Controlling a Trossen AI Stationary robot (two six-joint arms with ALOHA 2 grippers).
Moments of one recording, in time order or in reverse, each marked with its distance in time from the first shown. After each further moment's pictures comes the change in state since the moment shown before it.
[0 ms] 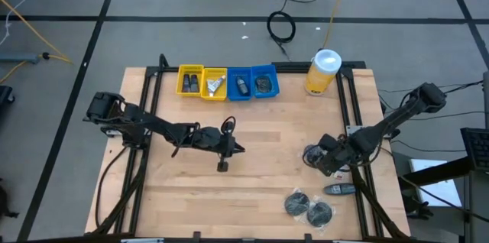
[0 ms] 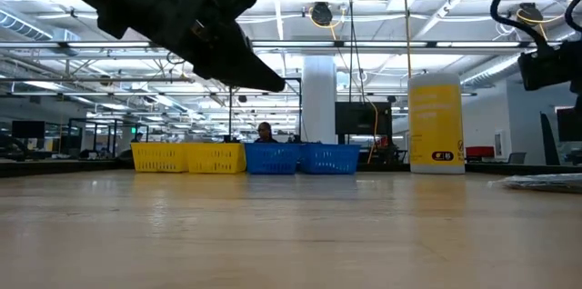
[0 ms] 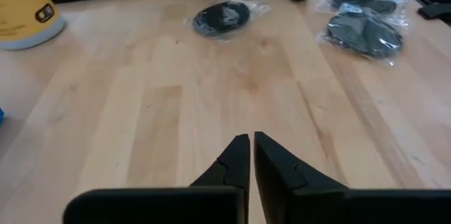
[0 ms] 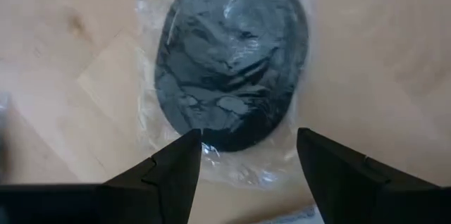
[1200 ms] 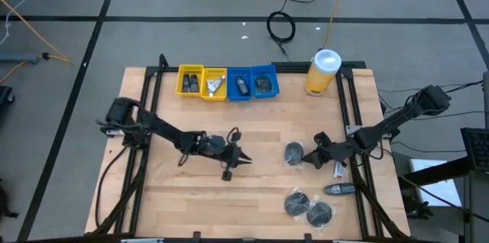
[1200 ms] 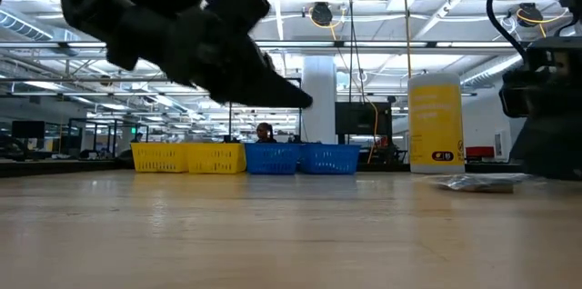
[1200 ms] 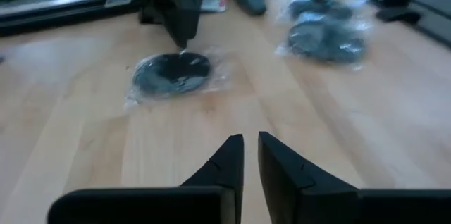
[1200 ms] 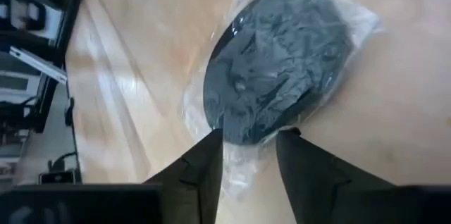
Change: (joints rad) left arm -0.037 0.215 0.015 0.295 0.067 0.061; right arm -0.092 -0.105 -0.446 0.979 0.190 0.059
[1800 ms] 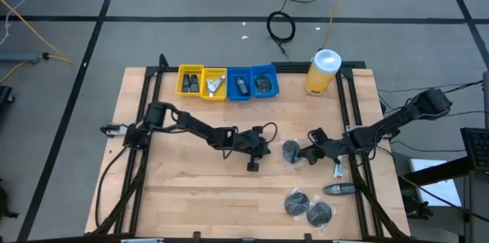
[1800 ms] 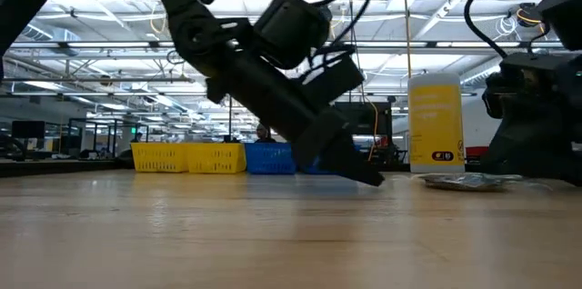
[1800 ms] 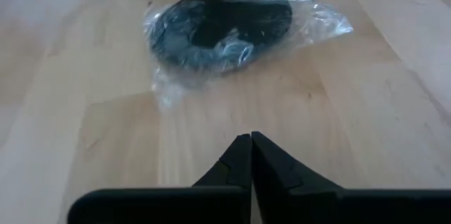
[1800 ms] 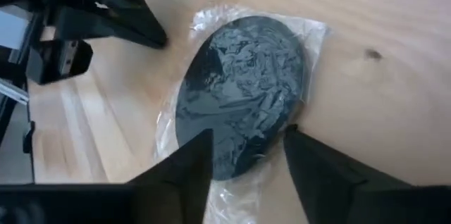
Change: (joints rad) left arm 0.126 0.358 0.446 -0.314 0.008 0.047; right arm -0.108 0.154 0.000 0.078 -0.015 -0.074
